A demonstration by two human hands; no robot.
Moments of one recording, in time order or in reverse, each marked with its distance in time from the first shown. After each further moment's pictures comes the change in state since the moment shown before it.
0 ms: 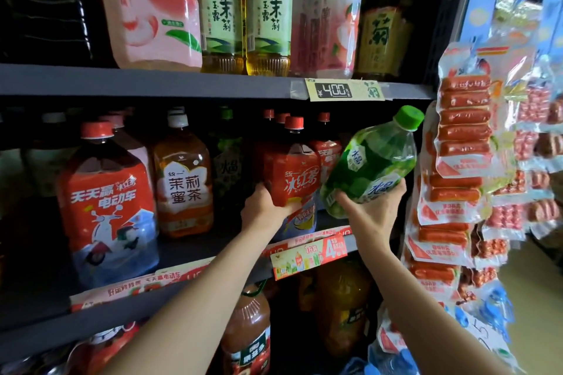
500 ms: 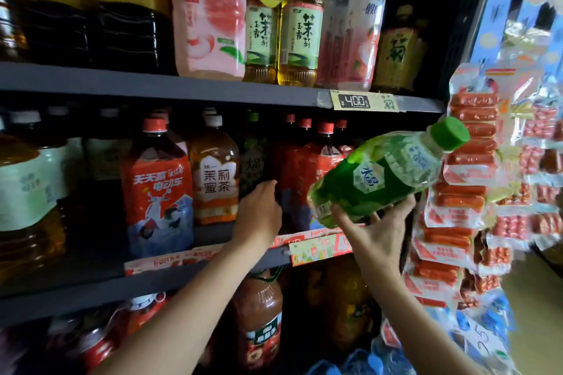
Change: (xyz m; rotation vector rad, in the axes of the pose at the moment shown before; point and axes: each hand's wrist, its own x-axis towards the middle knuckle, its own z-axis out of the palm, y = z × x) left_hand -0.034 -0.028 -0.045 0.393 0.154 0.341; right_hand -0.071 -0.058 -0.022 0.242 -0.150 -0.161
